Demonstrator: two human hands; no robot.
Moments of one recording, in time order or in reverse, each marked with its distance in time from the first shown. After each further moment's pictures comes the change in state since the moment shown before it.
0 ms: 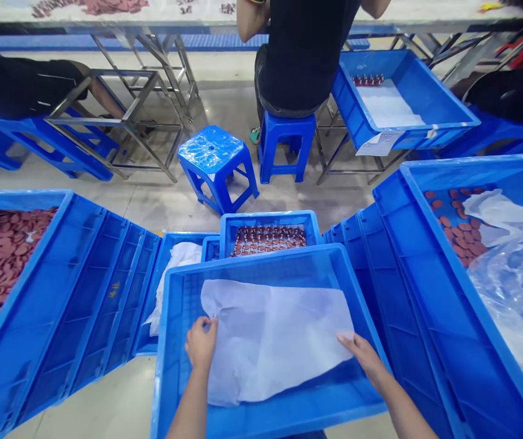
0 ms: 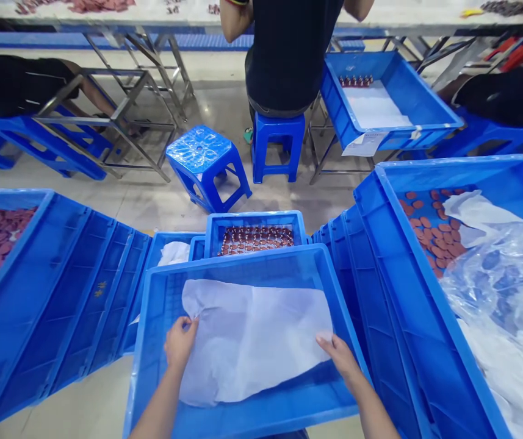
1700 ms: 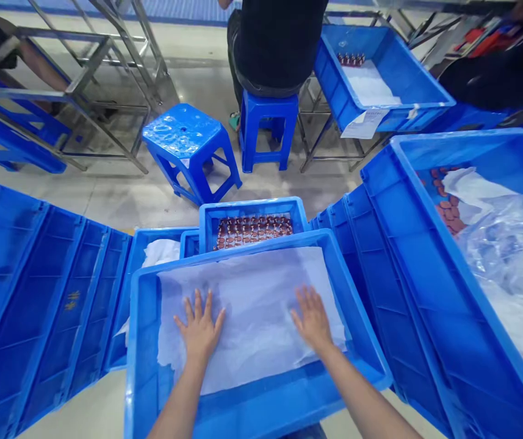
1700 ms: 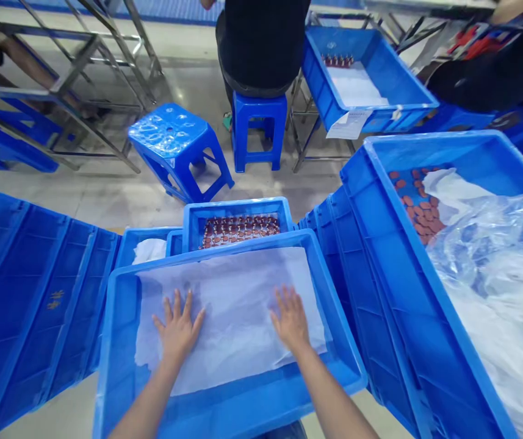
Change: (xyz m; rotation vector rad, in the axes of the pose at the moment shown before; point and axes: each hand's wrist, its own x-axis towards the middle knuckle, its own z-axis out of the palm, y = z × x) left_hand 0.007 0.020 0.051 0.433 0.109 0.510; right_hand 0.034 0.004 0.094 -1.173 0.299 -0.815
